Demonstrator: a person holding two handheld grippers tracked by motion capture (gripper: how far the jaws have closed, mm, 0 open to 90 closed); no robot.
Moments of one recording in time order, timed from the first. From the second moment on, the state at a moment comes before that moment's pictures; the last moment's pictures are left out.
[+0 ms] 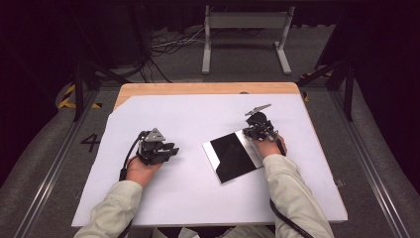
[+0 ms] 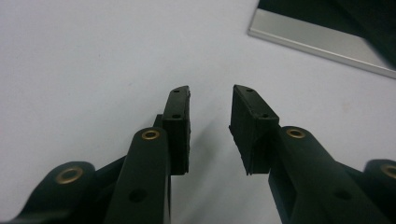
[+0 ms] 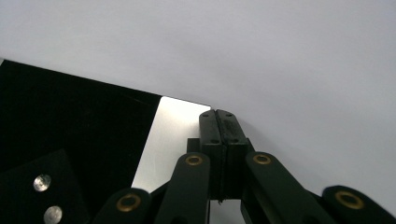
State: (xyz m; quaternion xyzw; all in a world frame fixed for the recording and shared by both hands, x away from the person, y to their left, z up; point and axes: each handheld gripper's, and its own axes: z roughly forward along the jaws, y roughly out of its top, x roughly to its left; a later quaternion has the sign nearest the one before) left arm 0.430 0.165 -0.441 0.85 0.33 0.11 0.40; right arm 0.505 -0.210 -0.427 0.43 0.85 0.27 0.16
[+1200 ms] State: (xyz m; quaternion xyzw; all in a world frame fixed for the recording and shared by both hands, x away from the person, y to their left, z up) left arm 0.432 0.159 -0.443 0.86 0.31 0.08 0.40; right arm 0.439 -0.222 -0.408 0.34 0.87 0.31 0.15
